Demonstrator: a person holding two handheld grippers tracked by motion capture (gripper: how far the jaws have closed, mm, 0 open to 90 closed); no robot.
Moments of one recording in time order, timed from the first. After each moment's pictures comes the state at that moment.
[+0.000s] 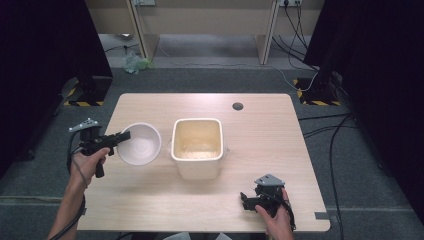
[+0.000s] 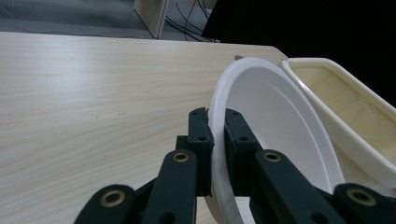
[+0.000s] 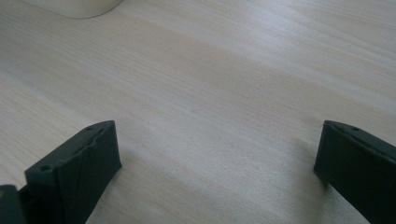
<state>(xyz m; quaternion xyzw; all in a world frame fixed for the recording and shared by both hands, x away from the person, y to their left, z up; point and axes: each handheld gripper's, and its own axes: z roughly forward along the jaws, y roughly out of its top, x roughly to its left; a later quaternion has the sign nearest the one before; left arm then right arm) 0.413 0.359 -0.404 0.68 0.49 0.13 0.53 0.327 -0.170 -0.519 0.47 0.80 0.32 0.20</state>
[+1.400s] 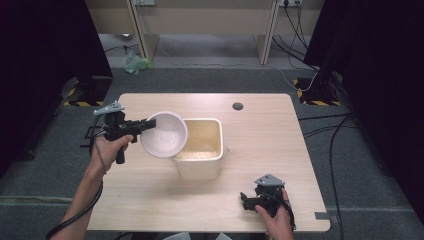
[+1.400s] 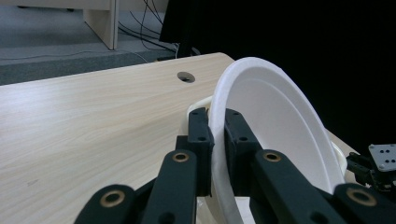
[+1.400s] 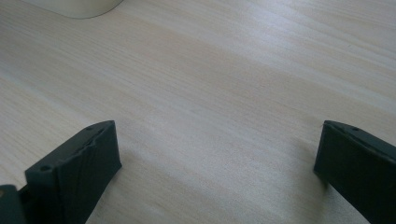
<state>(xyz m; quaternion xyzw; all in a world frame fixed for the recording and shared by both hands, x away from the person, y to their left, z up) 0.432 0.280 -0.353 0.72 0.41 0.11 0.55 0.327 -0.170 -0.519 0.47 0.80 0.32 0.20</state>
